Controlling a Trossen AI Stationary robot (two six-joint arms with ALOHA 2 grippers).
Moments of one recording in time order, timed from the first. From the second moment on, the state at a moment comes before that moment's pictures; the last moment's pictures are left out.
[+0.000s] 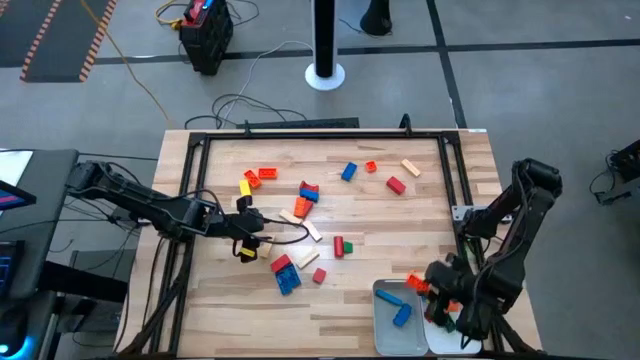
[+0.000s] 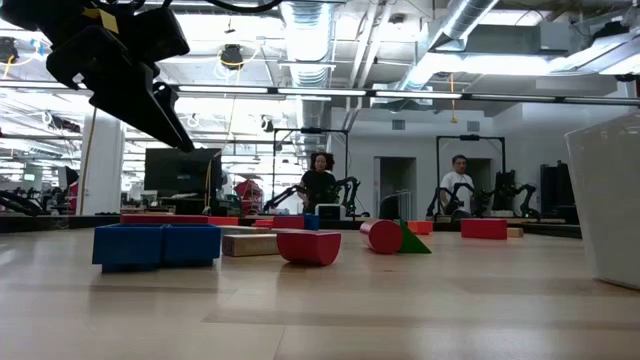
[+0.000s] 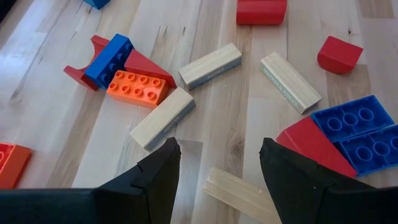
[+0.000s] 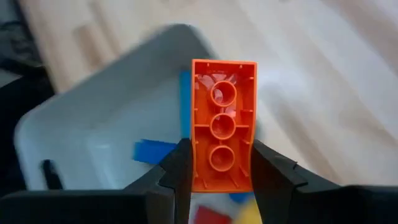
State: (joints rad) left arm -0.26 1.05 0.60 -0.32 -0.38 -0.22; right arm 1.07 1.41 1.04 -0.98 0.56 1.56
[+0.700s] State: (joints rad) left arm -0.23 1.05 0.60 -0.32 -0.38 -0.22; right arm 0.83 1.41 1.04 -0.77 0.46 1.22
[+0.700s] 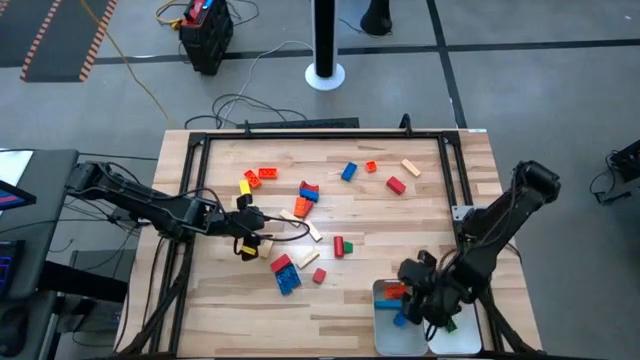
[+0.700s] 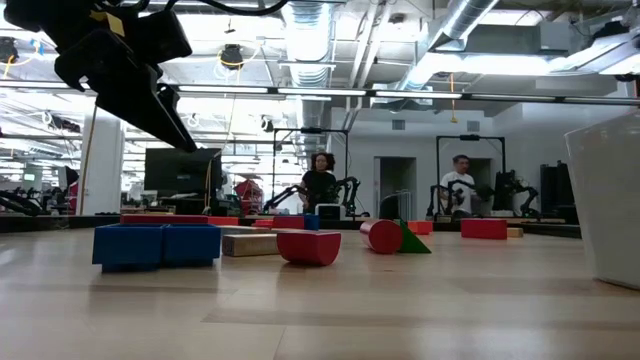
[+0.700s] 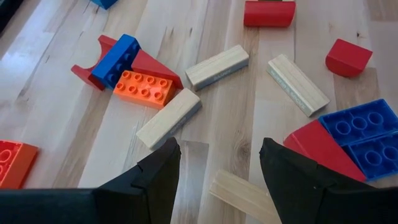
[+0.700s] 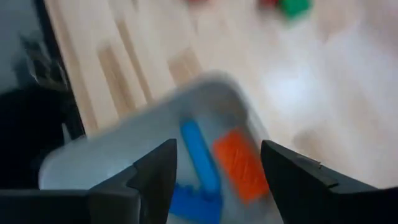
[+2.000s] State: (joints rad) left arm -0.24 1.12 0.51 -0.08 -0.40 -0.14; right arm -0.07 1.51 1.04 -0.58 0.21 0.47
